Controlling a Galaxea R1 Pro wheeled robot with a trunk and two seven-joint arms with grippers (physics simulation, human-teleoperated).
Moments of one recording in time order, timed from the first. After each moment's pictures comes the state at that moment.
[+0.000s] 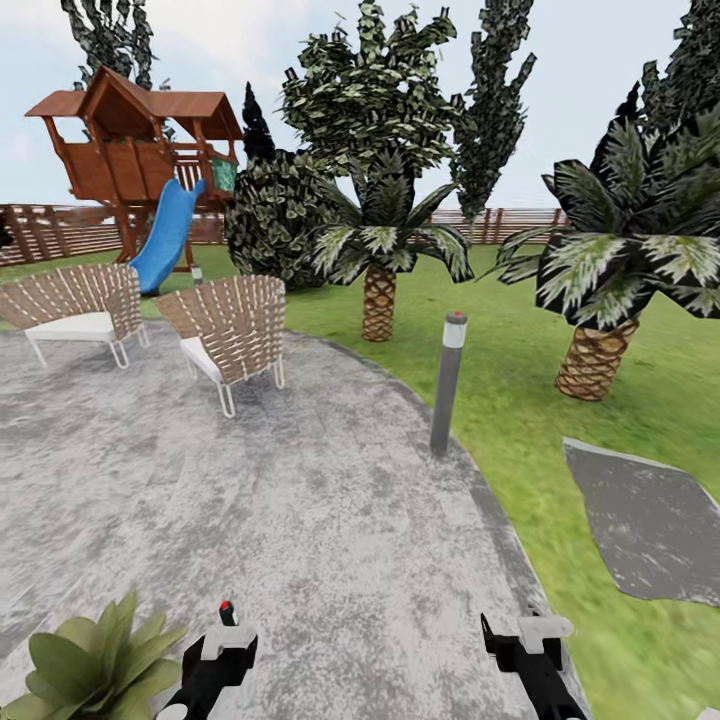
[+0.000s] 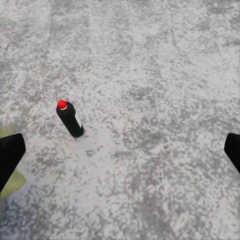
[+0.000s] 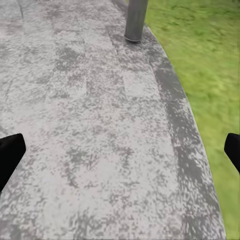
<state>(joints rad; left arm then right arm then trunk) -0.39 0.02 0.02 -0.33 -0.02 -0.28 0.01 -0.21 -0.05 -0.08 -0.70 0.08 -0.31 0.00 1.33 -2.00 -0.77</state>
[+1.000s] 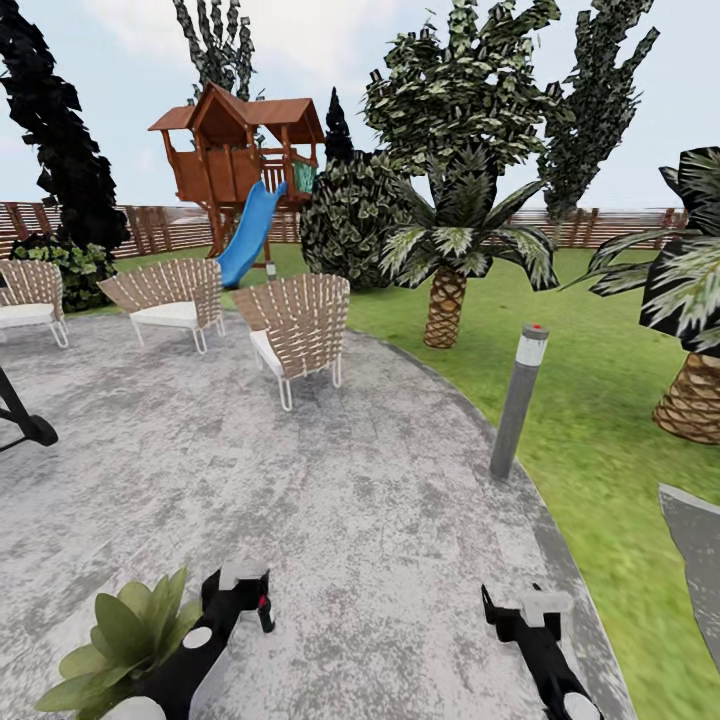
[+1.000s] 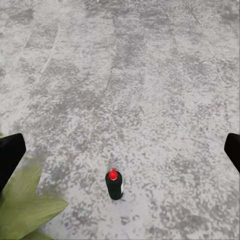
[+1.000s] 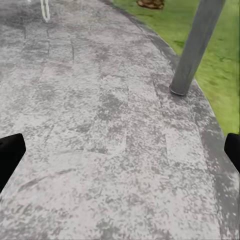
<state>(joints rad) -0.53 -0.01 0.02 -0.35 -0.02 -0.27 0.07 -0.22 -0.05 -0.08 -0.81 0.08 -0.31 0.00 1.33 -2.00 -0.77</state>
